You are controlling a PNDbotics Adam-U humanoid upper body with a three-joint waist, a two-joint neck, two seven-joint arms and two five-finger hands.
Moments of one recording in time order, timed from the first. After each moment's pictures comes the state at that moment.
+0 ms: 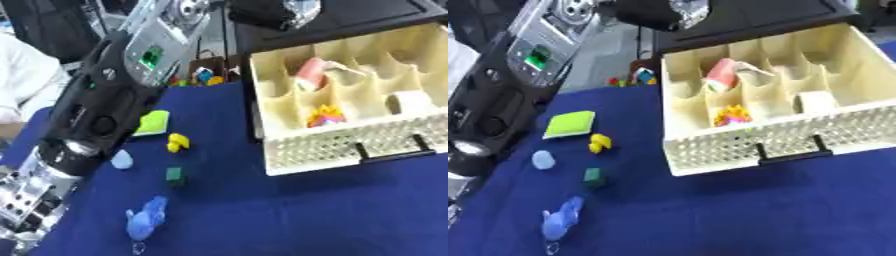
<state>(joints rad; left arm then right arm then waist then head) -1.16 0.47 -0.33 -1.49 -0.49 0.13 -0.44 -0.59 -0.22 -0.07 -1.99 0.73 -0.42 -0.80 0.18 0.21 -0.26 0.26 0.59</state>
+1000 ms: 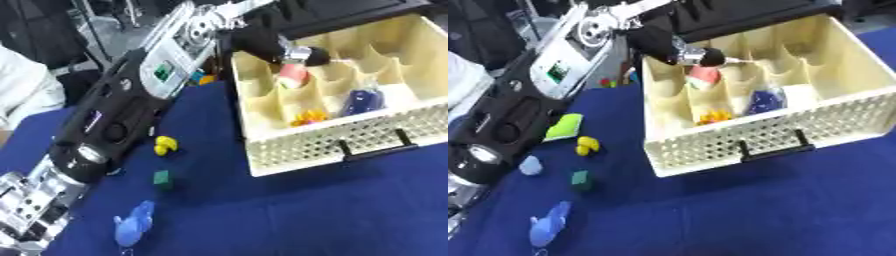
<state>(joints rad) -1.15 0.44 -0.35 -1.37 -0.46 0.09 -0.47 -0.60 -0.22 -0.07 -1.99 0.72 -0.42 -0.81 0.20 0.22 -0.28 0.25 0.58</state>
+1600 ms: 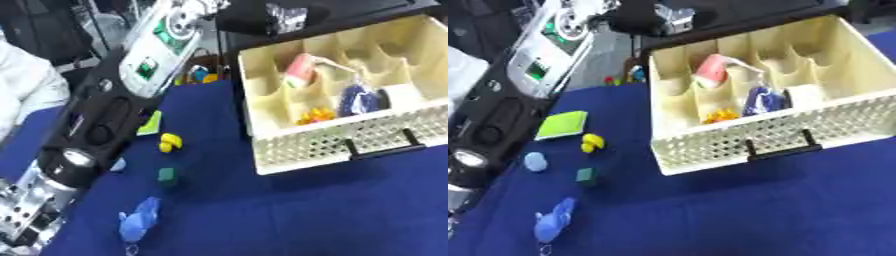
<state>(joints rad) -1.08 0.48 -0.26 -1.59 -0.34 0.16 -0.16 -0.58 -0.22 -0.08 -1.99 0.72 -0.41 -0.82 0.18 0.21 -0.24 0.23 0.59</state>
